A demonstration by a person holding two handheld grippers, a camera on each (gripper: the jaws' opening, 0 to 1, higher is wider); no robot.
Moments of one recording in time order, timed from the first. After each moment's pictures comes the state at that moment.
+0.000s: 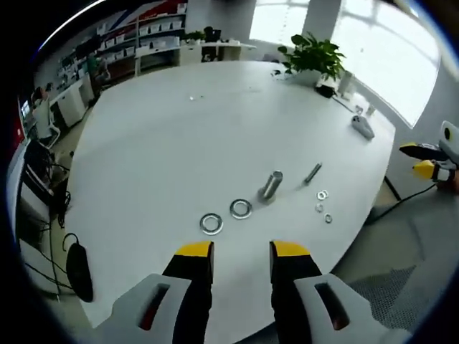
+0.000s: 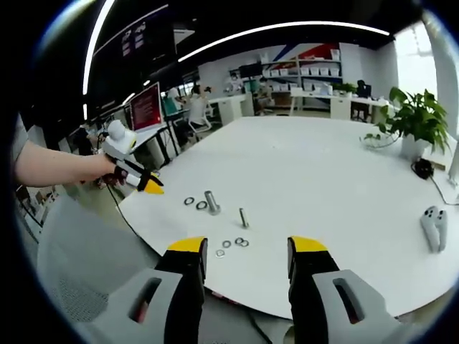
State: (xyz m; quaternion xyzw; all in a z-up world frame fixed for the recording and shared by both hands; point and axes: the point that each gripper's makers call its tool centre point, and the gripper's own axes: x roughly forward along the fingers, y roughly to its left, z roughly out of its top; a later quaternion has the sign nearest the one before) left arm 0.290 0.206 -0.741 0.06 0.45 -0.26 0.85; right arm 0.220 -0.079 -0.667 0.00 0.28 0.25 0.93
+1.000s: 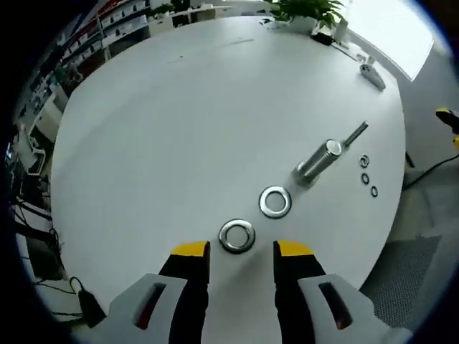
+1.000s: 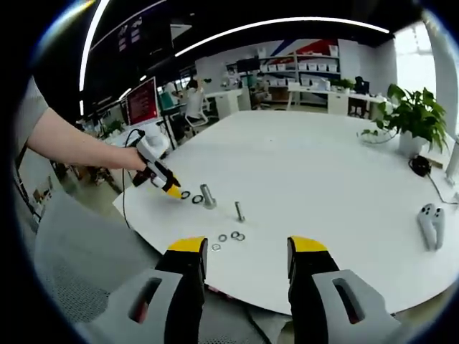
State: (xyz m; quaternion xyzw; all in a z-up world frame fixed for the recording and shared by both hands) left arm 0.337 0.213 -0.816 0.16 0.54 -0.29 0.78; right arm 0.218 -0.084 -0.675 -0.01 0.30 0.24 0.92
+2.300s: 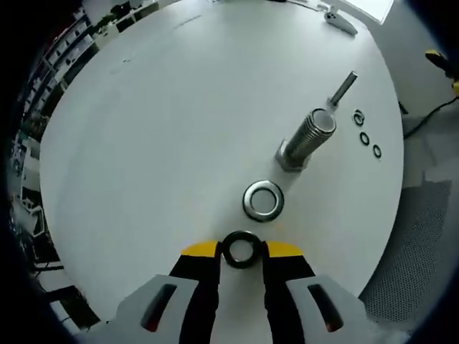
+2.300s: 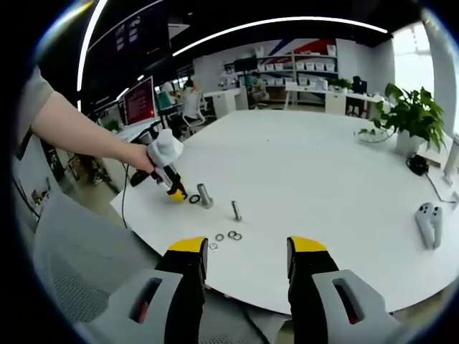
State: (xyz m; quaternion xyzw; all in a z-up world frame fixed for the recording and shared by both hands) left arm 0.339 0.197 -0.833 0.29 0.56 -0.36 0.69; right arm 0.219 -0.087 -0.675 -0.01 0.30 0.23 0.92
